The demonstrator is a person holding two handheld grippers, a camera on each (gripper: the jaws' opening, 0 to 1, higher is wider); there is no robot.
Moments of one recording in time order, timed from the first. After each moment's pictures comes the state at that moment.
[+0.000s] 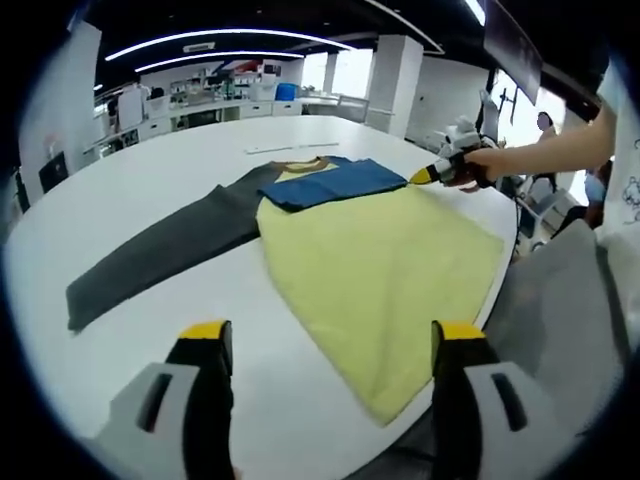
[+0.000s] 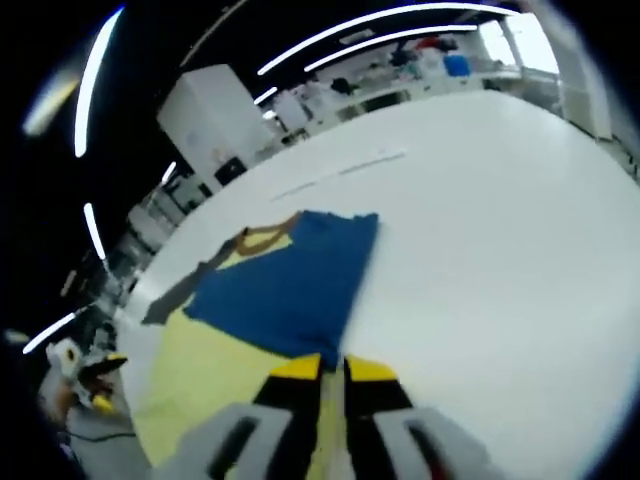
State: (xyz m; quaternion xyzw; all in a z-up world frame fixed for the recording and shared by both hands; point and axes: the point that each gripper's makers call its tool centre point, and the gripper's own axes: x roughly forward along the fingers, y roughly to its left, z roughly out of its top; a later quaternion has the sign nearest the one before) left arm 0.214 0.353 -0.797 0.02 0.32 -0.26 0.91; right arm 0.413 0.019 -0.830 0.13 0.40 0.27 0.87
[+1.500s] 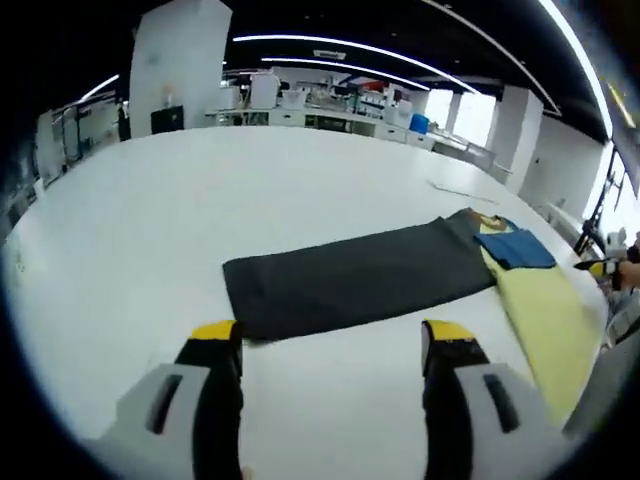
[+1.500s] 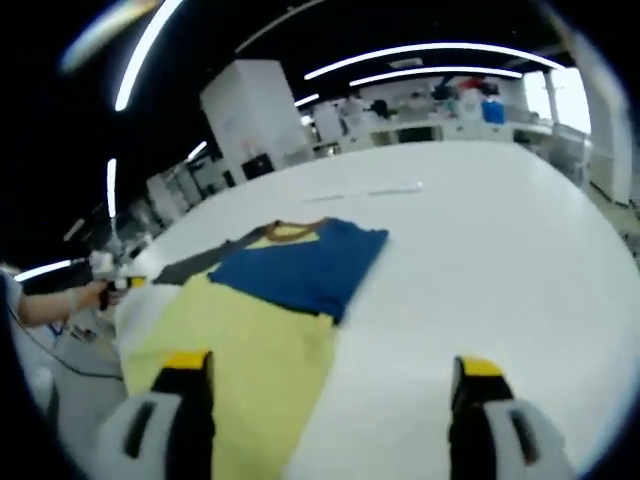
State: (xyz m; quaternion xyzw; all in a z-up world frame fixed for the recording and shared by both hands) left arm 0.296 0.603 -0.821 -0.10 0.29 0.03 0.95; right arm 0.366 -0.017 -0.806 0.06 0.34 0.30 0.89
